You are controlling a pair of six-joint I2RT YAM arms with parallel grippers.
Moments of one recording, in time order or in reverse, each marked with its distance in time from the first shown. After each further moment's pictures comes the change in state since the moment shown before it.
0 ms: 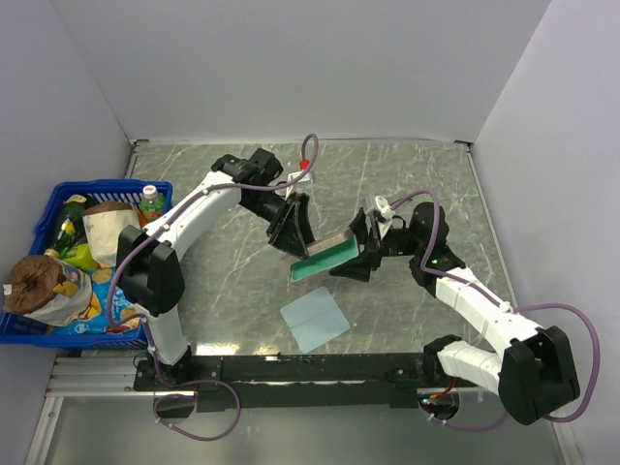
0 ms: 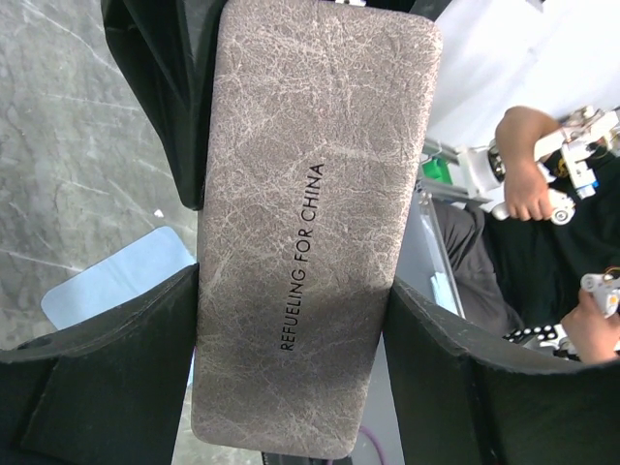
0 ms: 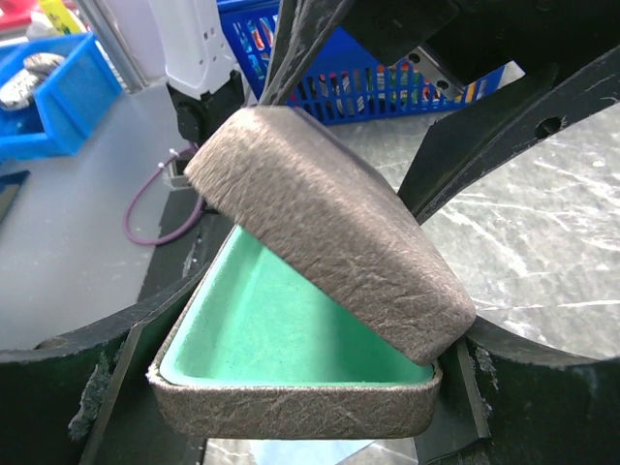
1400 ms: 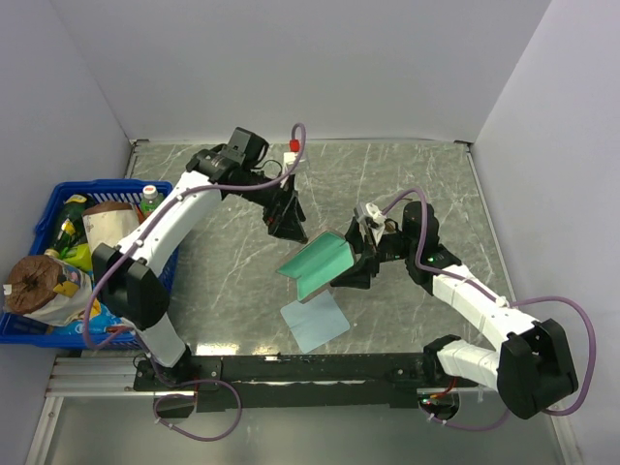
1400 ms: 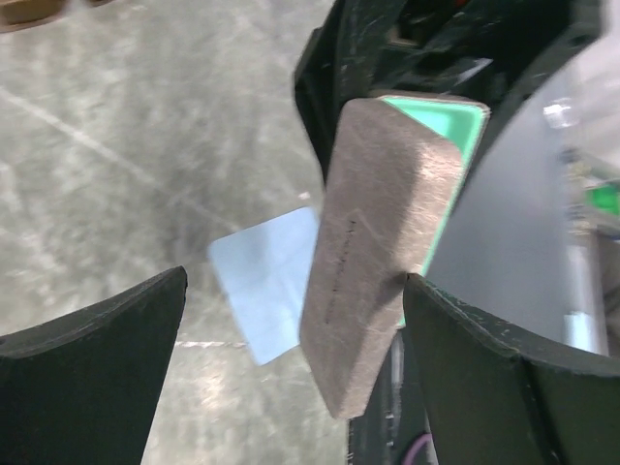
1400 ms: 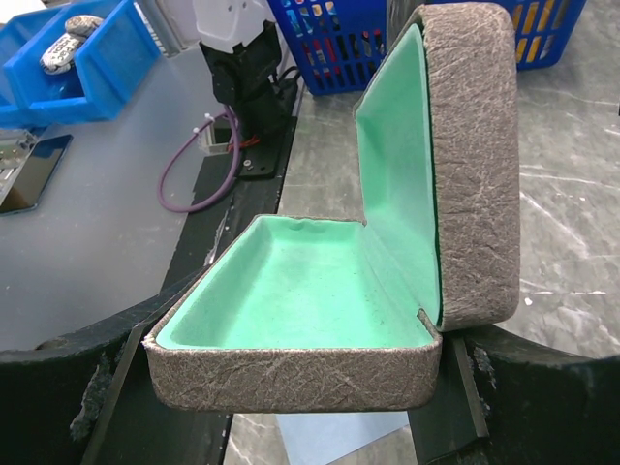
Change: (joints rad) left arm 0.043 -0.118 0.020 0.226 -0.301 -0.193; right arm 0.011 0.037 0.011 -0.155 -0.065 -0.113
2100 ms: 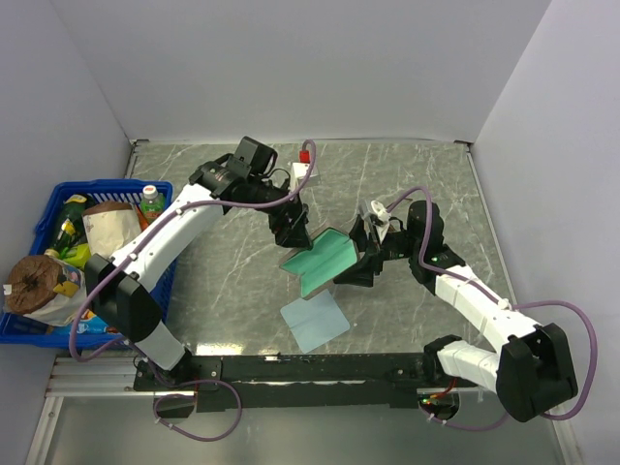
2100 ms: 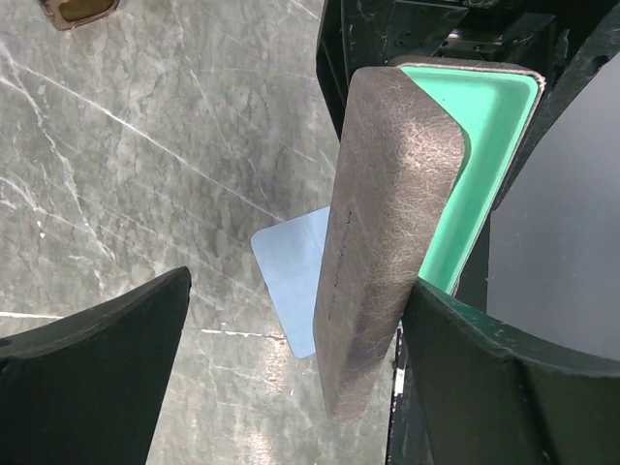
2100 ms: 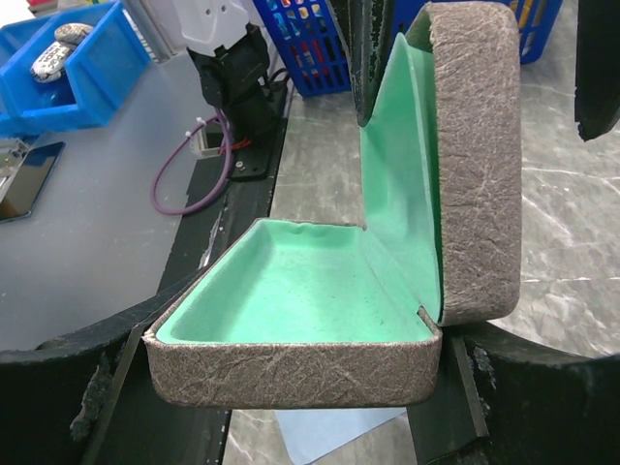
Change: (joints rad) left arm -0.092 -0.090 -0.088 0.116 -0.224 -0.018; right arm -0.032 -0.017 0.000 -0.011 -0.006 0.010
